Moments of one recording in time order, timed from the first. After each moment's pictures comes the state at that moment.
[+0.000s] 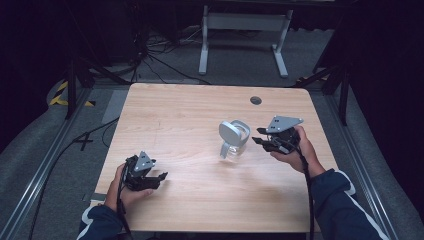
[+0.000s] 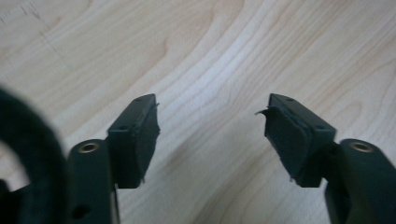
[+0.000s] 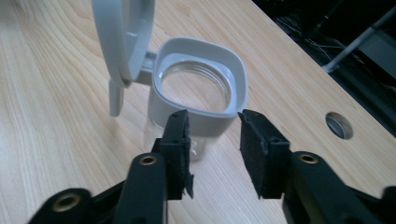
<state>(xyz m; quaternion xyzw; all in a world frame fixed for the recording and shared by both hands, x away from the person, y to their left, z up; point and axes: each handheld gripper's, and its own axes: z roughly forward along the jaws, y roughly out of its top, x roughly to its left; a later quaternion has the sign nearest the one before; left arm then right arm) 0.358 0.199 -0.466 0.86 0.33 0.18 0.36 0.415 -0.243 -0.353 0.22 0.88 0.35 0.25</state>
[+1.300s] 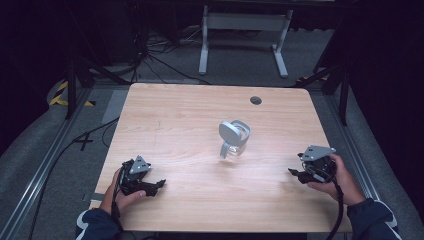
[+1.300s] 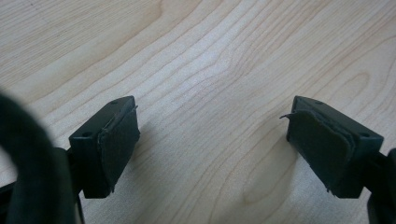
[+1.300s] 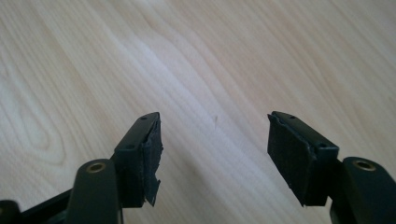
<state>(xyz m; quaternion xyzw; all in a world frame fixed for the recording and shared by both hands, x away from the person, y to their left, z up) 0.359 0.209 -0.480 0.85 0.34 0.15 0.36 0.361 -0.347 -0.411 0.28 0.90 0.24 0.24</state>
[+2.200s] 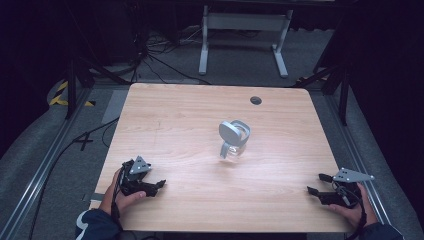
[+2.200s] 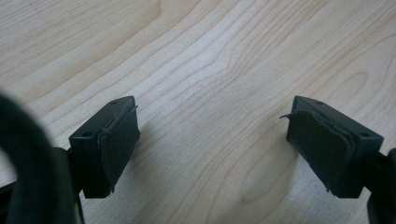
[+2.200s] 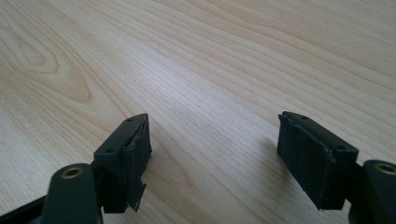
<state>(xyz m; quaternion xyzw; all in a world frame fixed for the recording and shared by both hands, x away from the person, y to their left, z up) 0.357 0.208 -0.481 0.85 0.35 0.14 0.37 0.312 -0.432 -0.466 0.40 0.82 0.36 0.19</state>
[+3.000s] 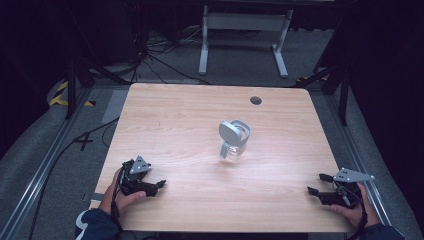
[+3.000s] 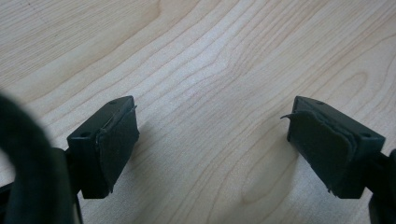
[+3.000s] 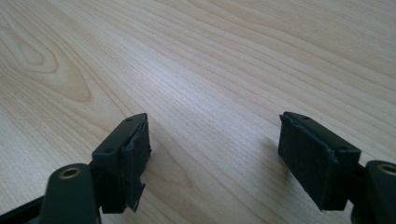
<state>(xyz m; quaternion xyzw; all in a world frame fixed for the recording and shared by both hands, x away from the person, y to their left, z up) 0.358 0.208 -0.481 0.85 0.35 0.14 0.36 0.312 -0.432 -0.467 0.40 0.82 0.36 0.20</state>
